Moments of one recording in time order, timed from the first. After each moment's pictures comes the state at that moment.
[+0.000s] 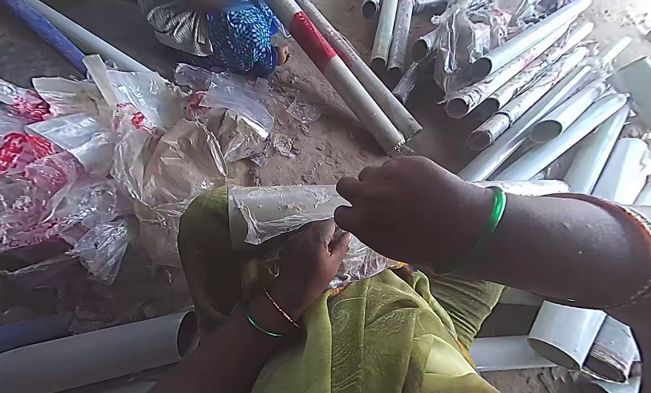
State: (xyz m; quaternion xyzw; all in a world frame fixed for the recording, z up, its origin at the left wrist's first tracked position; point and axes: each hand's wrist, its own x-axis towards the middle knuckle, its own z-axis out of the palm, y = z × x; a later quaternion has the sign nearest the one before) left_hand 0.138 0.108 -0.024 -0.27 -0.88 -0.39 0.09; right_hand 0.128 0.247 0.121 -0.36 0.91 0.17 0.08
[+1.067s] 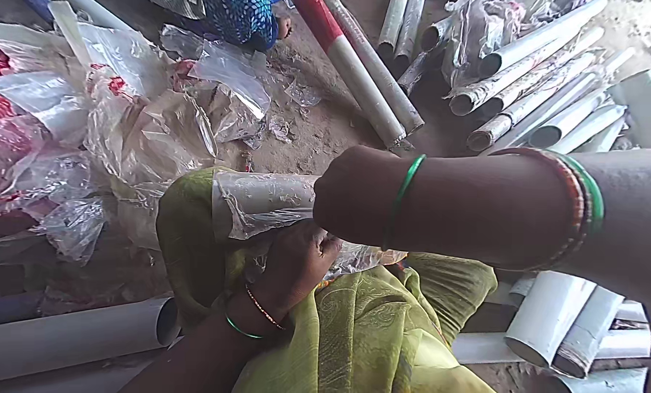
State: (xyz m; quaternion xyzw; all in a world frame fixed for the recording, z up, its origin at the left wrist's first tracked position) left_hand 0.137 0.104 -0.035 -0.28 -0.87 -0.41 0.09; right_hand 0.093 0.212 0.125 -0.35 0.86 0.22 0.30
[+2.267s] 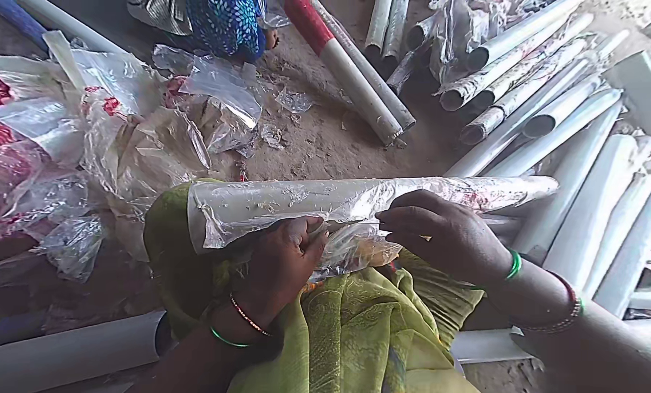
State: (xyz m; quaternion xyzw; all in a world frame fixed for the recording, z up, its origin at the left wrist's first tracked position) left_hand 0.137 0.106 -0.031 -0.25 -0.88 -0.41 0.04; right_hand 0.189 0.360 0.031 -0.22 0.94 -0.22 -0.10
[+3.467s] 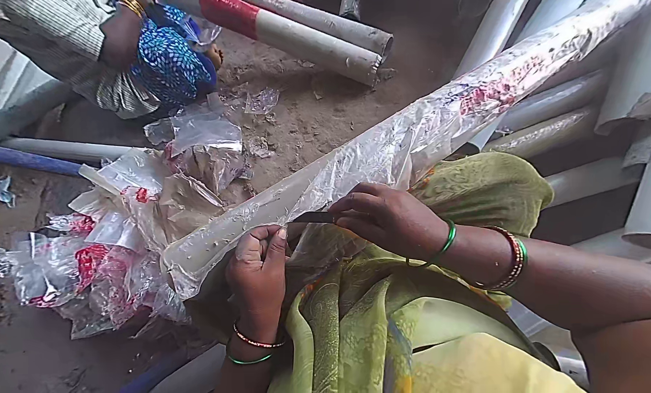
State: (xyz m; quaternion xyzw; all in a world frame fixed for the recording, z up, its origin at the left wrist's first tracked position) left_hand 0.135 0.118 -0.028 -0.20 -0.86 -0.47 0.02; right_hand 0.215 0.337 -0.034 -0.06 0.89 -0.42 -0.14
